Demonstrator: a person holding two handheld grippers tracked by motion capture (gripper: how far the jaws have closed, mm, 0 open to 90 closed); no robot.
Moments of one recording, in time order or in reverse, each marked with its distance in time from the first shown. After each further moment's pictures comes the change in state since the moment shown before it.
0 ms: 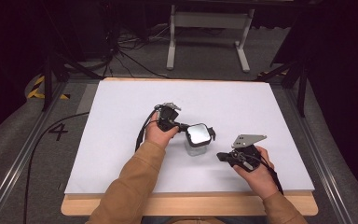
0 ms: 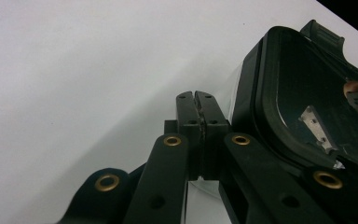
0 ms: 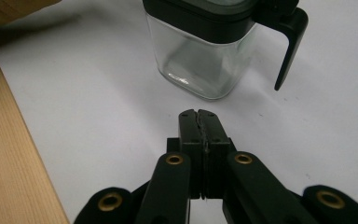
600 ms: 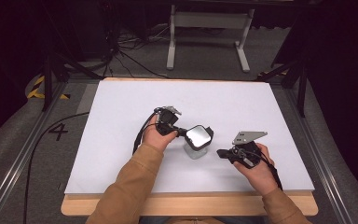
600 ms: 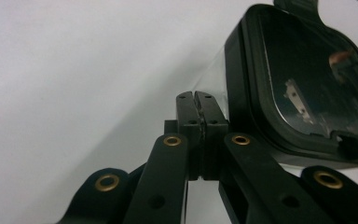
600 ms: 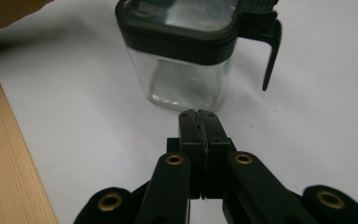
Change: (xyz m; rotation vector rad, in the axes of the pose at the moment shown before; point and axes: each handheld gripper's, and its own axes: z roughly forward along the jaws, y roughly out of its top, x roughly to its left) left arm -0.018 -0.008 -0.011 0.076 0.018 0.039; right arm -0.007 0.008 -0.002 -0.019 -0.002 0.002
